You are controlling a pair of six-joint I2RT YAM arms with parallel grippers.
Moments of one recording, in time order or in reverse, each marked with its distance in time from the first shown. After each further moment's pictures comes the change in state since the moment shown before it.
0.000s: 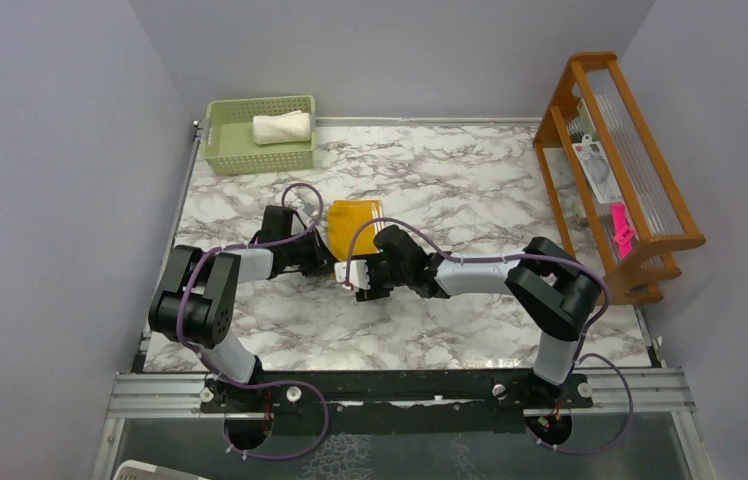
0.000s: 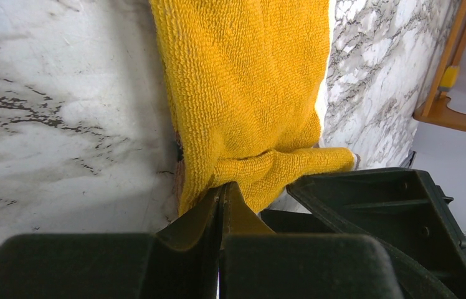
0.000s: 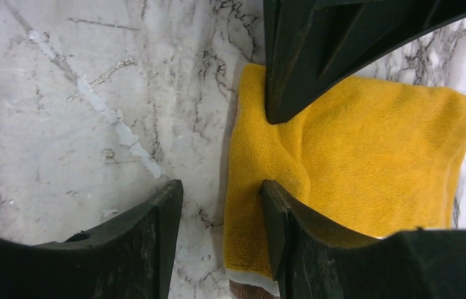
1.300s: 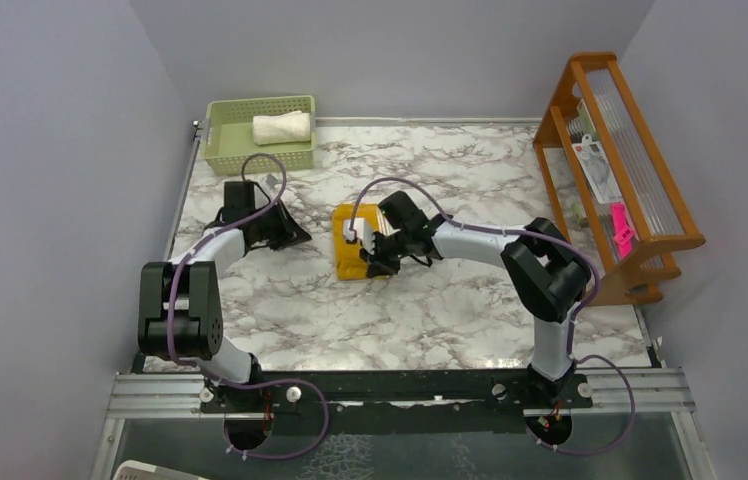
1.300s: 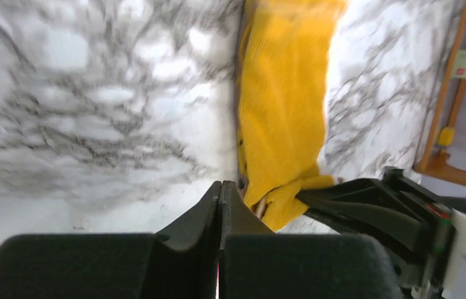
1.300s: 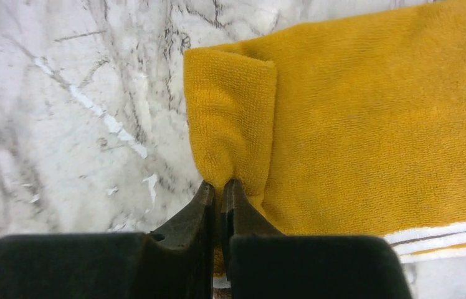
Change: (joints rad) left arm 0.174 -0.069 0.141 -0.238 -0.008 0.122; right arm -0.133 0.114 0.252 -0.317 -0.163 0.228
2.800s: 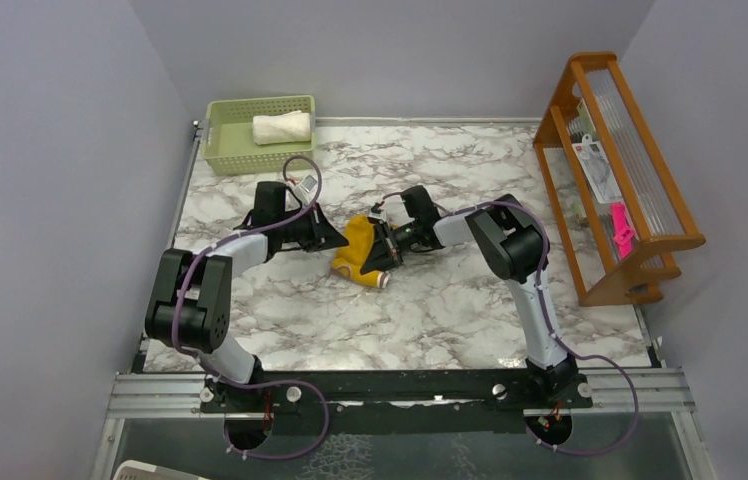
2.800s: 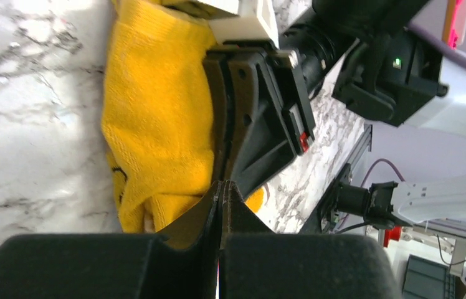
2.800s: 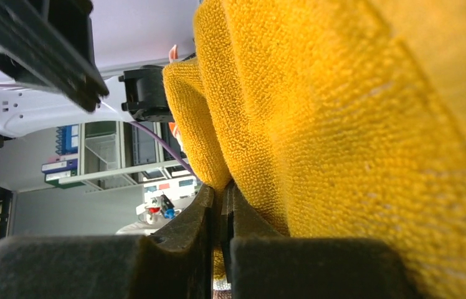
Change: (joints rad) left arm -0.144 0.005 -0.015 0.224 0.219 -0.083; right arm -0.245 0.400 0.125 0.351 -0.826 1.394
